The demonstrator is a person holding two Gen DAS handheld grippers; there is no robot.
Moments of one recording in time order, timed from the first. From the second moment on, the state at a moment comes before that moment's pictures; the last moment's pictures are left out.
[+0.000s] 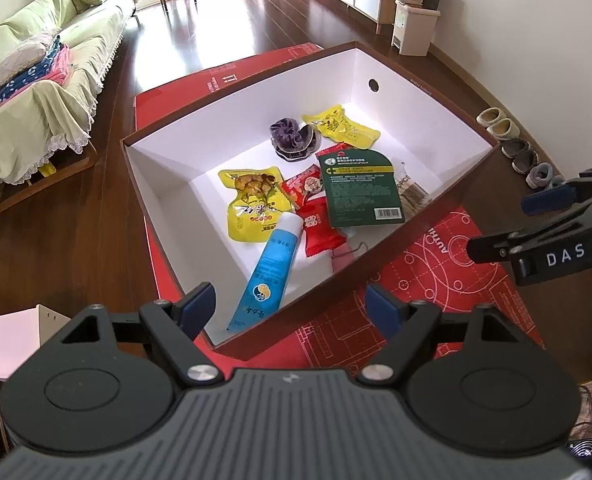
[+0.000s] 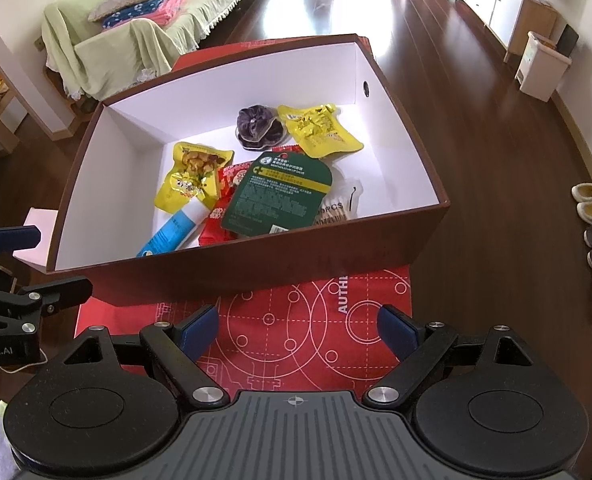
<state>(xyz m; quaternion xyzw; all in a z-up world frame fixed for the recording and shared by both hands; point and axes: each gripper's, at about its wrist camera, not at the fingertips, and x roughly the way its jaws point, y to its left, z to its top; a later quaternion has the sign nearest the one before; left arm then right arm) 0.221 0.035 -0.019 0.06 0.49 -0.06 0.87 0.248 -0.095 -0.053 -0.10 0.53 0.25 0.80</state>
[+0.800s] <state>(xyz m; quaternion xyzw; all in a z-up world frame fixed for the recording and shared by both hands) 0.228 0.033 -0.036 0.07 0.50 -0.05 0.86 0.257 -0.095 -0.068 -0.09 0.53 0.25 0.80</state>
